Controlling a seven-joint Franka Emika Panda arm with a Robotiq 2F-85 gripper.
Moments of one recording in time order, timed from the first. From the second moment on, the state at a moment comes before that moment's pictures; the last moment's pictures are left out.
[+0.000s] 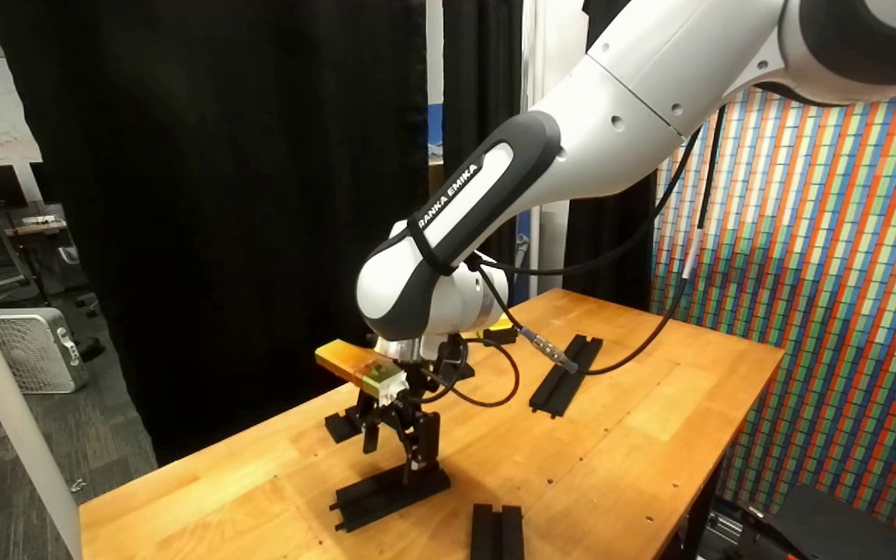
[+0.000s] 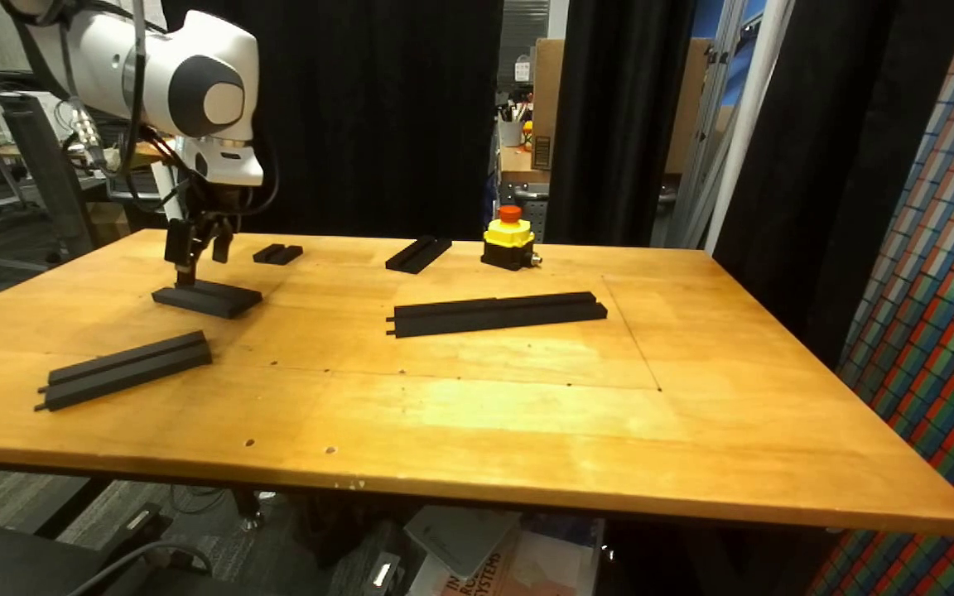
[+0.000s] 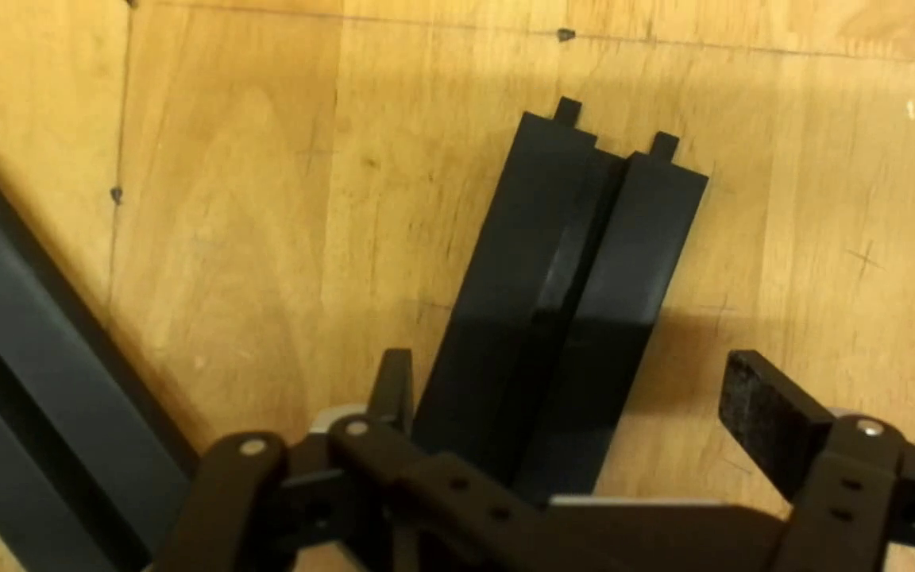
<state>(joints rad) 0.34 0.42 0.14 -2.02 0.36 2.45 1.51</state>
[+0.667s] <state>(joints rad) 0.38 0.44 0.14 -2.03 0.30 2.51 1.67</state>
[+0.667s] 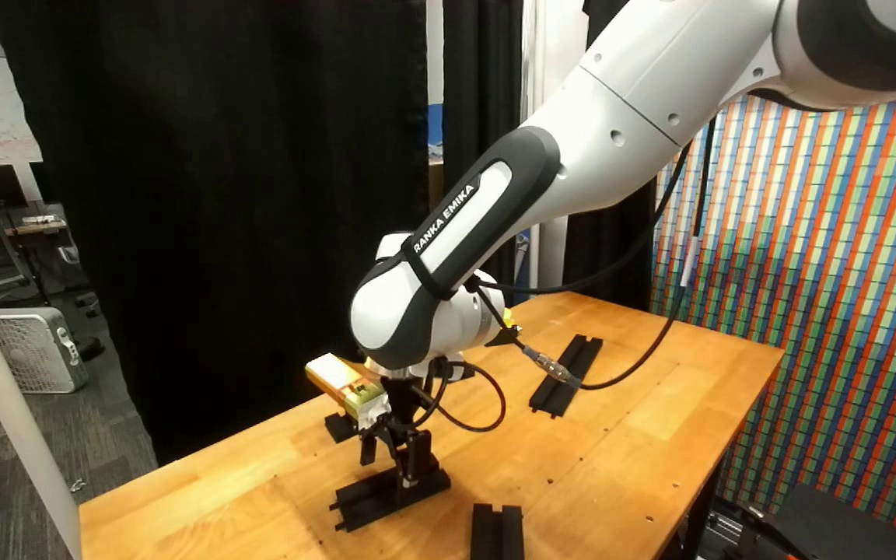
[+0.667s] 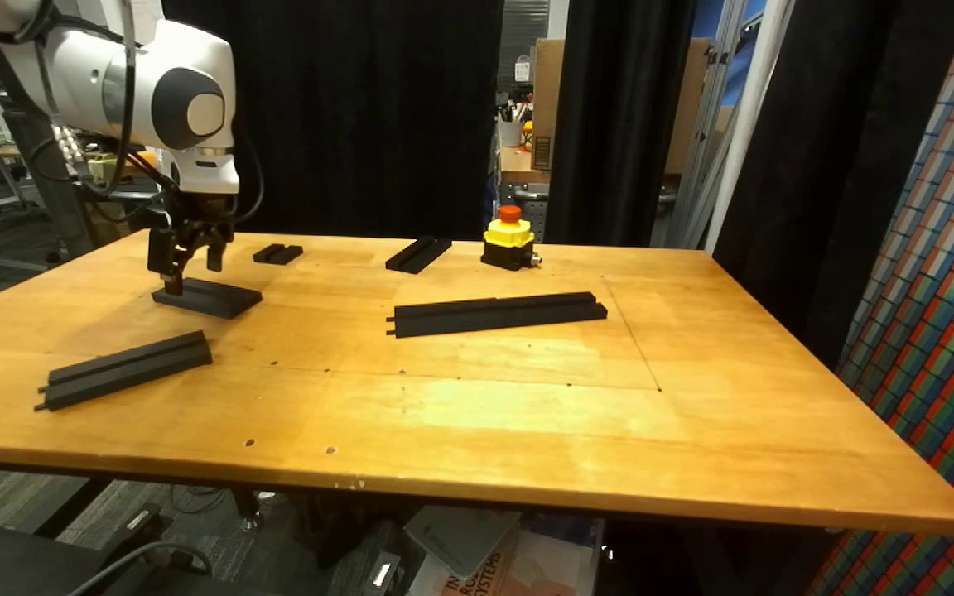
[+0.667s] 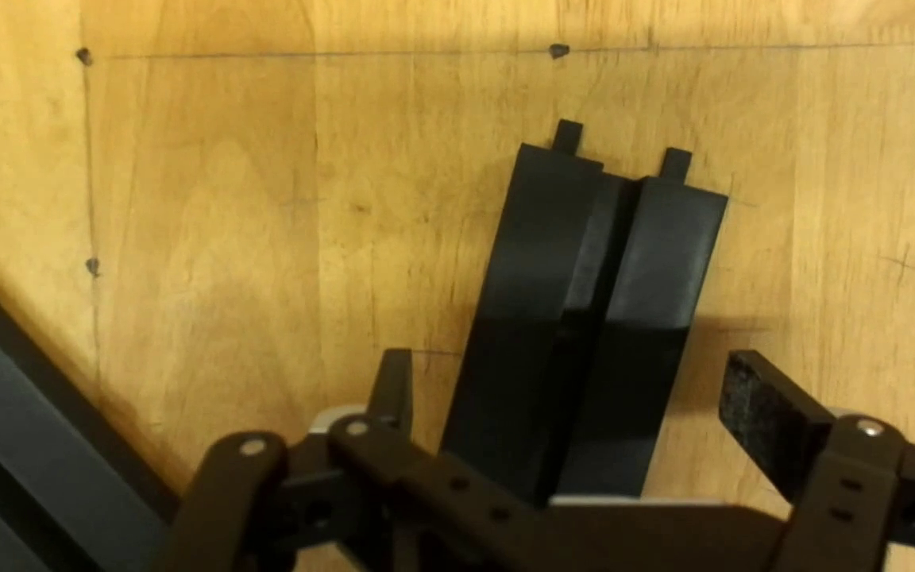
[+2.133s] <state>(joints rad) 0.38 0.46 0.12 -2.07 0.20 2.54 1.77</state>
